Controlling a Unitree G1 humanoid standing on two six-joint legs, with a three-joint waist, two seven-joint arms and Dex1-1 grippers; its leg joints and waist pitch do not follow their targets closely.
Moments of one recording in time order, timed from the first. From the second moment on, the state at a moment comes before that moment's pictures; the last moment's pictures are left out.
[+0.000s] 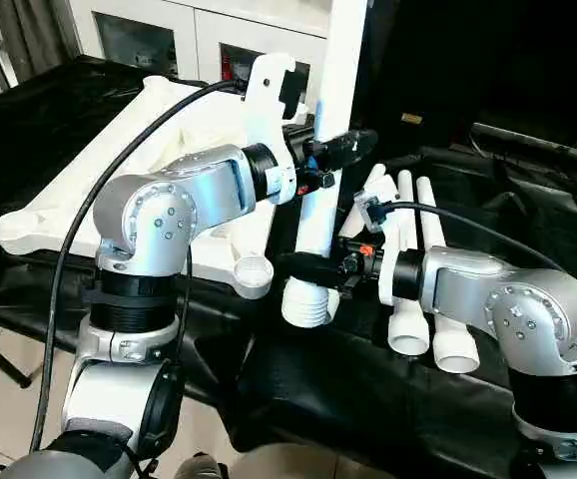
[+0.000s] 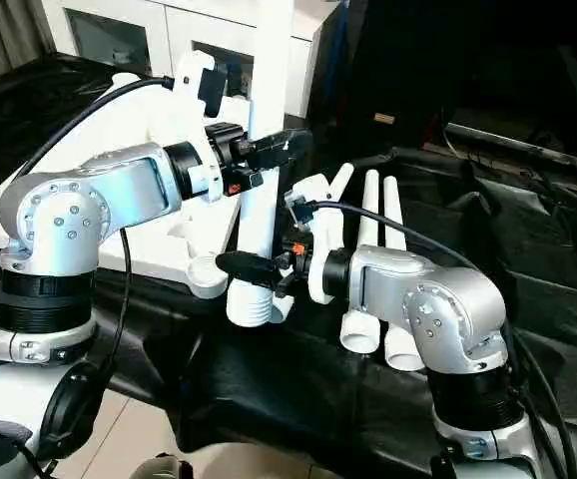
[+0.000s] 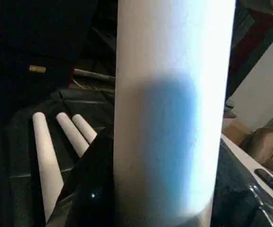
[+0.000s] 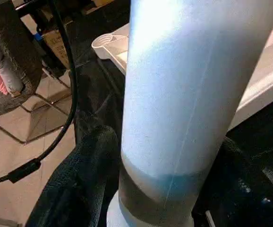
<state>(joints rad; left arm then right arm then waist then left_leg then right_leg) -0.87 0.13 0.06 -0.02 -0.70 1.07 -0.28 -0.51 -0.29 0.05 -0.27 0.72 1.17 0.47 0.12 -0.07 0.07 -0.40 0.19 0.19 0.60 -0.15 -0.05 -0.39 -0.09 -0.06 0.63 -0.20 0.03</state>
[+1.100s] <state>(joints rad) -0.88 0.12 0.06 -0.02 -0.70 1.07 -0.29 -0.51 -0.29 0.06 -0.26 0.71 1.16 0.48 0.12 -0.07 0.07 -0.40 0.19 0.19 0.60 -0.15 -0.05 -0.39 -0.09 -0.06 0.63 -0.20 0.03</state>
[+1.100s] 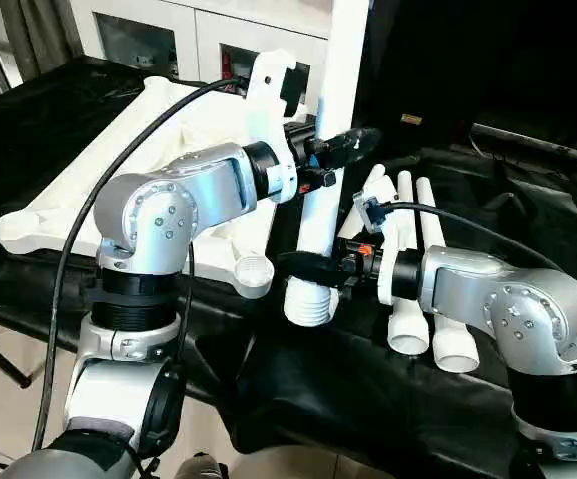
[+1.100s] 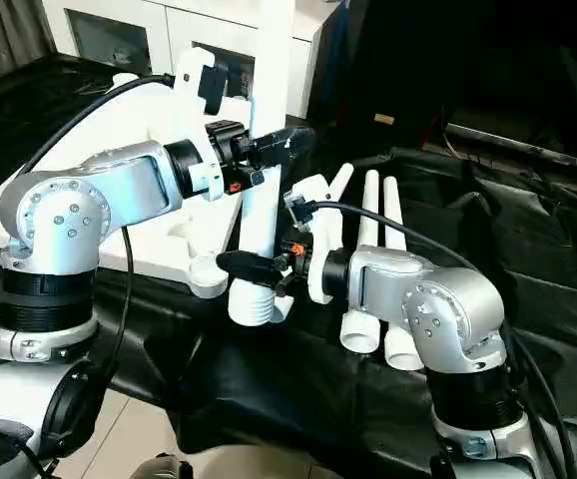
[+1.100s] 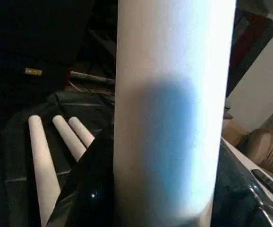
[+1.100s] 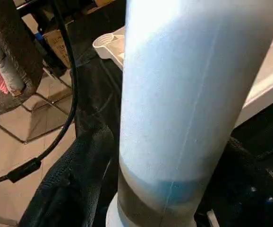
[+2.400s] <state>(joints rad) -0.90 -0.02 0.25 0.02 -0.79 0.94 -0.24 -0.49 -0.12 -0.06 -0.25 0.72 1.01 0.40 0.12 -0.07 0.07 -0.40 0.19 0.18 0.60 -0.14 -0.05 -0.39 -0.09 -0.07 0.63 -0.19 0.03</state>
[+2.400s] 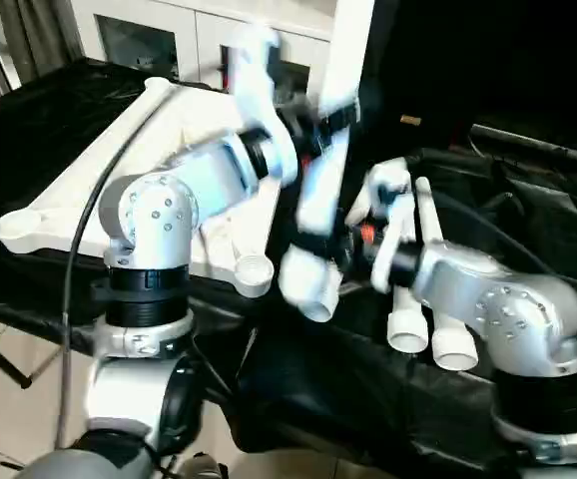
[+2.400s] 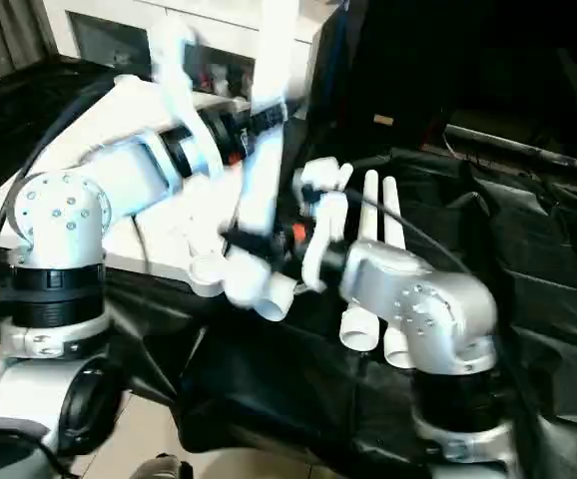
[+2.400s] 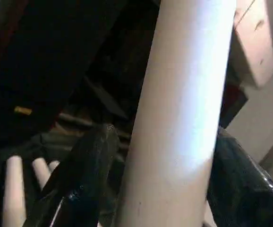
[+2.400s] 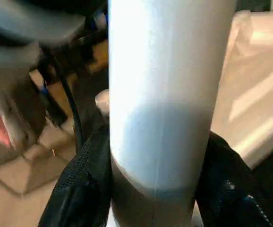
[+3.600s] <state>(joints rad) -0.17 0.23 0.04 -0.28 -0.03 0.33 0.07 -0.06 -0.19 -0.15 -0.36 0.22 0.51 0.00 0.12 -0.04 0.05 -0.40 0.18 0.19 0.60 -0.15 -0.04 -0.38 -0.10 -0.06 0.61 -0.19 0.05</state>
